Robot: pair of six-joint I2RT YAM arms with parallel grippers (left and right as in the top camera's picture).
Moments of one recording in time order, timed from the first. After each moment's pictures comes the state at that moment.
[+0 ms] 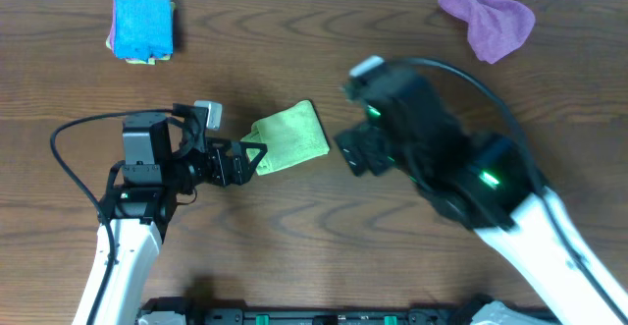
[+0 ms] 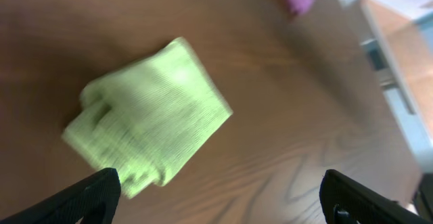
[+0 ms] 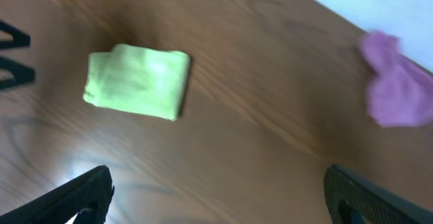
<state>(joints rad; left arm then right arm) 0.00 1.12 0.68 -0.32 0.76 -0.17 0.71 1.29 1.55 -1.12 0.27 0.06</state>
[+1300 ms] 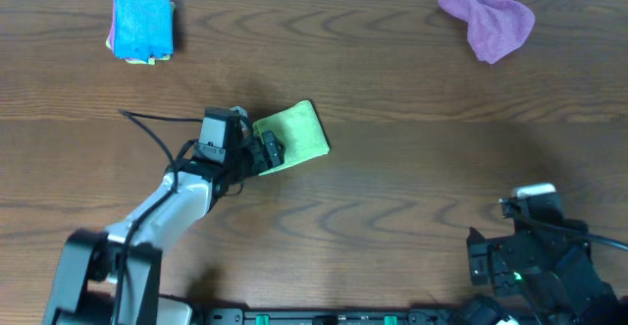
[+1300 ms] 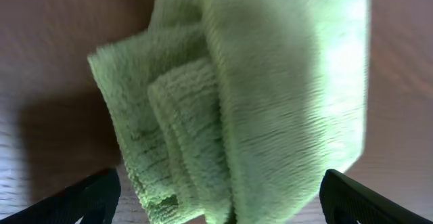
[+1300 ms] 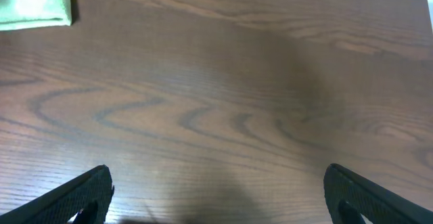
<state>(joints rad) -0.26 1.55 0.68 -0.13 0.30 -0.65 0.71 0.69 1.25 -1.56 0.49 0.39</state>
